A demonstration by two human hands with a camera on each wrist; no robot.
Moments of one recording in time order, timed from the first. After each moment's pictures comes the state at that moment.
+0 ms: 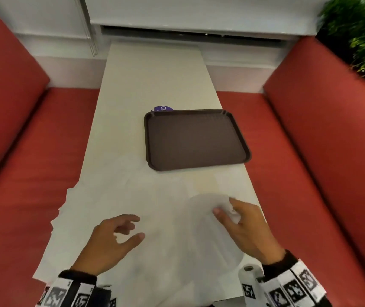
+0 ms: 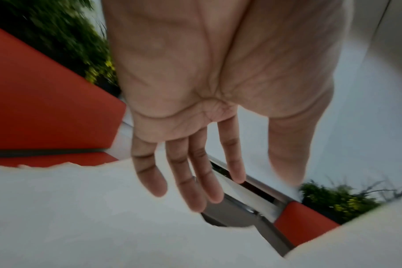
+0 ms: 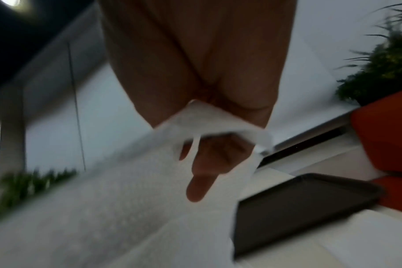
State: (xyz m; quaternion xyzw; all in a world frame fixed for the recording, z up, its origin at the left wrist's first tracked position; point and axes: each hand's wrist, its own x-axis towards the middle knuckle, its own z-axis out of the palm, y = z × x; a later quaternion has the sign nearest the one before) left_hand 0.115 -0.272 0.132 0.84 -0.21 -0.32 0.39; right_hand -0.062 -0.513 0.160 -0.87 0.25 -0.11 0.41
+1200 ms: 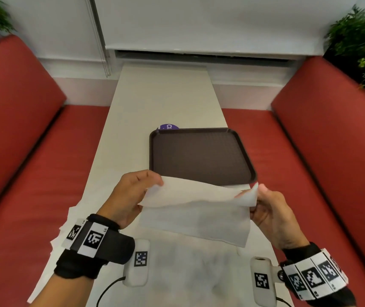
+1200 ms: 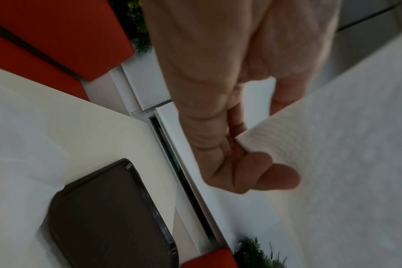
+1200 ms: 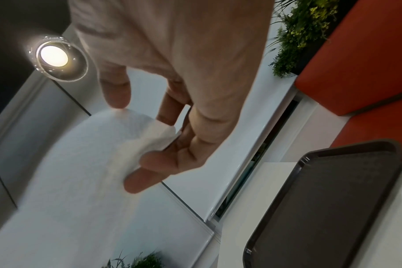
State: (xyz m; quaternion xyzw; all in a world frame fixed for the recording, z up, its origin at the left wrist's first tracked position) left_hand 0.162 -0.376 0.206 0.61 -0.17 -0.39 0.67; right_hand -0.037 -0.586 0.193 -0.57 0.19 -0.19 0.78
